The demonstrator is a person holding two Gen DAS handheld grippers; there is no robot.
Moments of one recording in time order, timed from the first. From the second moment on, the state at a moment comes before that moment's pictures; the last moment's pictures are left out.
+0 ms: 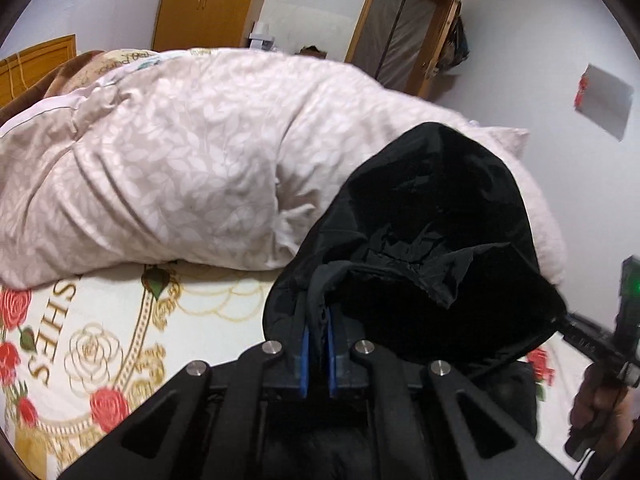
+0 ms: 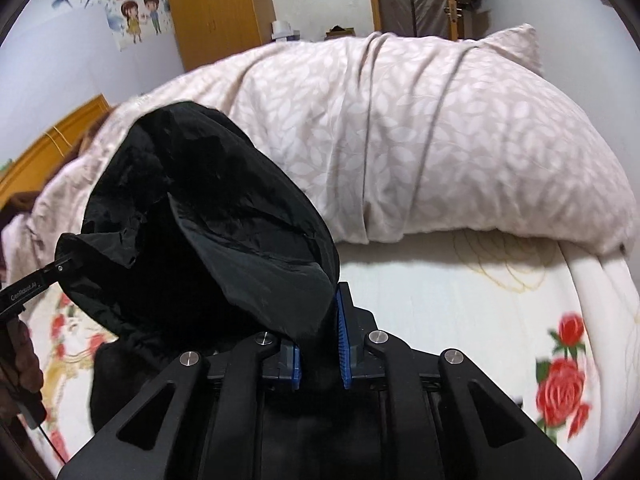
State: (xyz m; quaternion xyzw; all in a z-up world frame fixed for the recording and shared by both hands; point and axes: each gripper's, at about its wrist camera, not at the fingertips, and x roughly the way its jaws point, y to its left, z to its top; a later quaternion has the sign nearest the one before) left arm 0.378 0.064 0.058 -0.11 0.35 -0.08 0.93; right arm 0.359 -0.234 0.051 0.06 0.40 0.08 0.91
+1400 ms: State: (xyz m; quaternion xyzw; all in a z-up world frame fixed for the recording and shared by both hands) left arm 0.243 0.030 -0.048 -0.10 0.46 -0.09 0.88; right arm 0.226 -0.226 -0.065 0.21 0.52 0.10 0.82
